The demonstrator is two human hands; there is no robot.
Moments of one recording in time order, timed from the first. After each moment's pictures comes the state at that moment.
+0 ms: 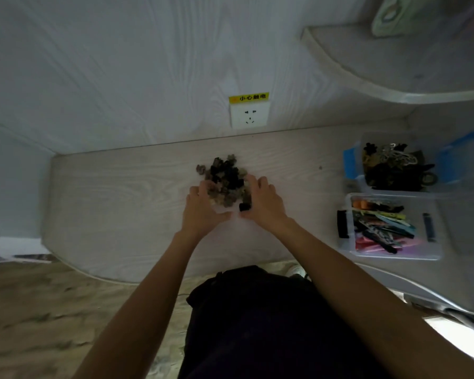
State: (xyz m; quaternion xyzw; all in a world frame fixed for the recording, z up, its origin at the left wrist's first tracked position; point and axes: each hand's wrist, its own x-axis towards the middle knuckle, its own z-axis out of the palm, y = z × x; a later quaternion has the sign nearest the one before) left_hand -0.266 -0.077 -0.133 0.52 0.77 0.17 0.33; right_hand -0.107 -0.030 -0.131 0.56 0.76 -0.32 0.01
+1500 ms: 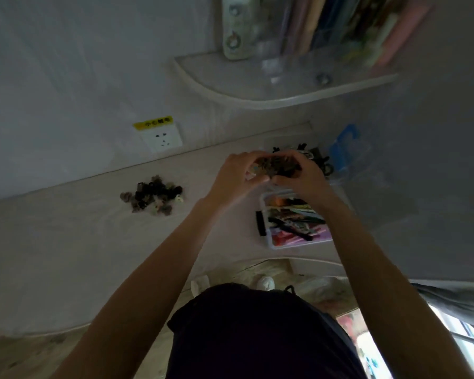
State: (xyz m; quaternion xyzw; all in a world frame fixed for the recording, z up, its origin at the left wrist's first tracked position) left_hand -0.053 0.021 -0.042 0.77 0.49 0.27 0.31; right_hand 0.120 0.001 -0.016 0.61 0.58 -0.45 -0.30
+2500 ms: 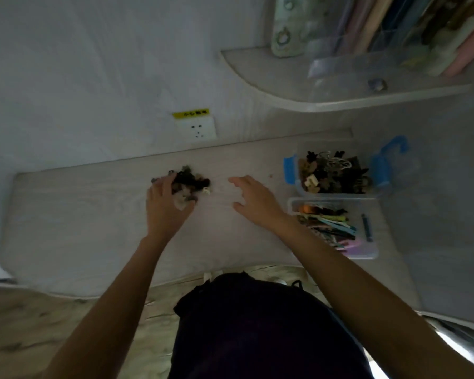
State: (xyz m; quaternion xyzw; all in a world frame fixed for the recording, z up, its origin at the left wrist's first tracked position) left_hand -0.214 -0.051 -0.116 0.58 0.78 0.20 0.14; right_hand 0.006 -0.002 -0.074 0.50 0.78 -0.37 -0.09
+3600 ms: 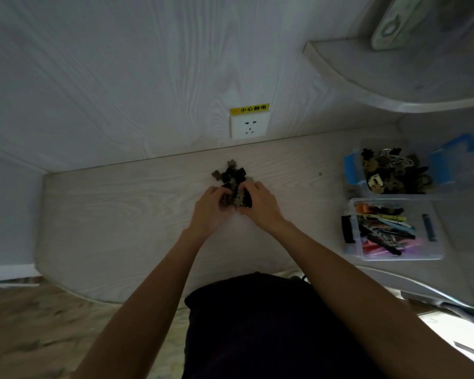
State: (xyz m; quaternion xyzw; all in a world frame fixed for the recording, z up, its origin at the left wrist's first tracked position) left_hand -0.268 -0.043 -0.130 0.61 0.70 0.16 0.34; right_hand -0.122 -0.016 -0.134 0.57 0.73 -0.37 -0.11
